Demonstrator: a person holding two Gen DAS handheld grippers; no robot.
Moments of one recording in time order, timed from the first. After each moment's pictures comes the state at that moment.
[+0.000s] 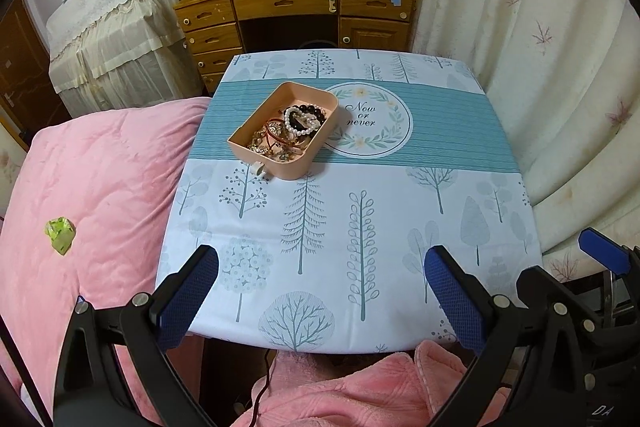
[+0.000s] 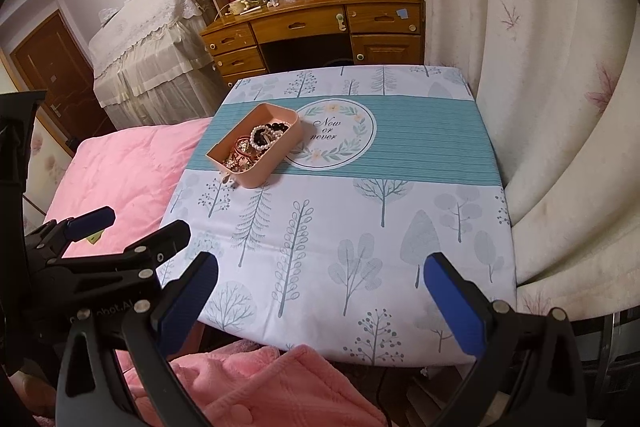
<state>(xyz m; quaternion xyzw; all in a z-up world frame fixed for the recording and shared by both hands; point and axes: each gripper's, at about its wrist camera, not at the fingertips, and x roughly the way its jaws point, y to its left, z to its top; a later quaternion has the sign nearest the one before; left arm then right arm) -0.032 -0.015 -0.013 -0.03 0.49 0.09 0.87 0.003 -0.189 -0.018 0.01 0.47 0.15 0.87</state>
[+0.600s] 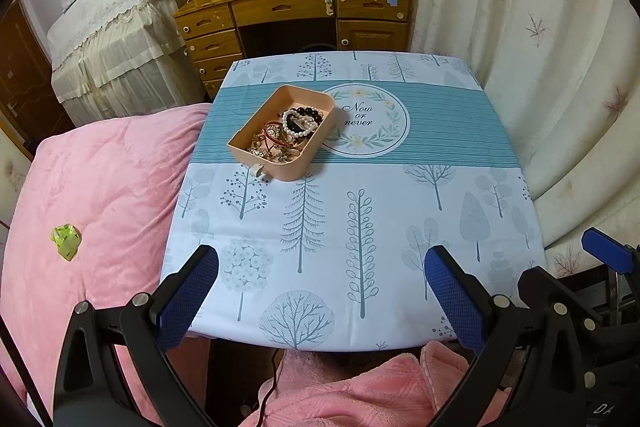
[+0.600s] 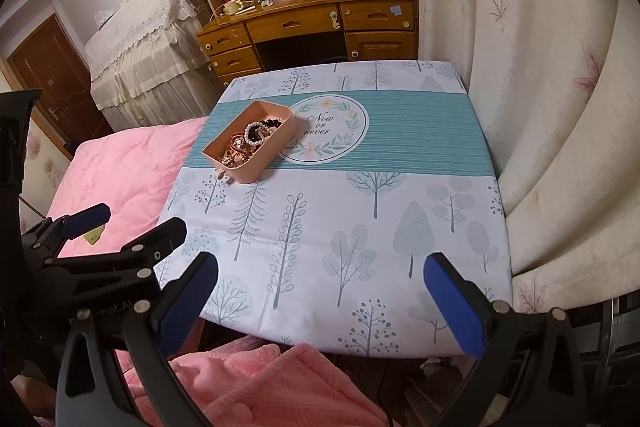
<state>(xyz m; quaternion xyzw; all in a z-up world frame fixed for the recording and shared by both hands) -0.038 -0.026 -0.011 -0.01 0.49 0.09 0.87 -0.004 -0.199 -0.020 0.01 0.47 0.15 0.87</state>
